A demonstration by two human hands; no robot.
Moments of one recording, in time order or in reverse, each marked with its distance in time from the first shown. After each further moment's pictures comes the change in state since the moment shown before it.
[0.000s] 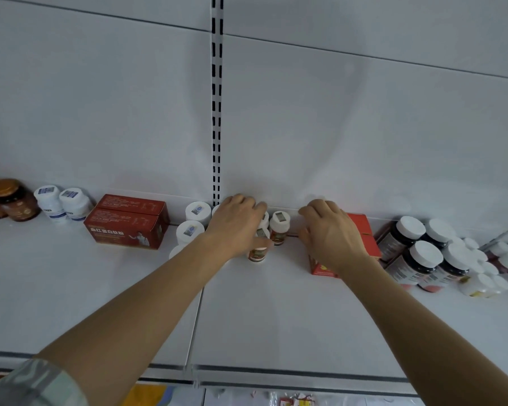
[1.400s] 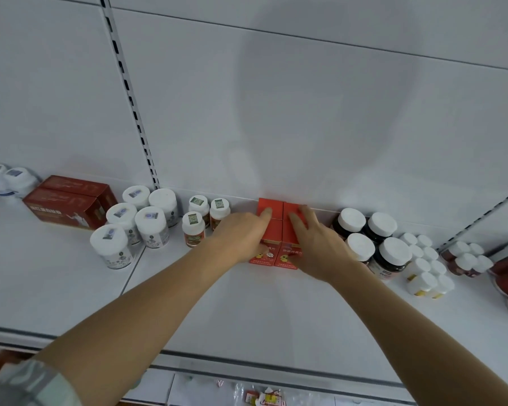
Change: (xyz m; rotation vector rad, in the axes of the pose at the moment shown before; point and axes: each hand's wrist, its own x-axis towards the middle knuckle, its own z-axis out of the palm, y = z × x) left_hand 0.049 0.150 0.017 -0.059 -0.149 -0.090; right_hand -0.058 0.127 0.021 0.028 -0.255 -0.061
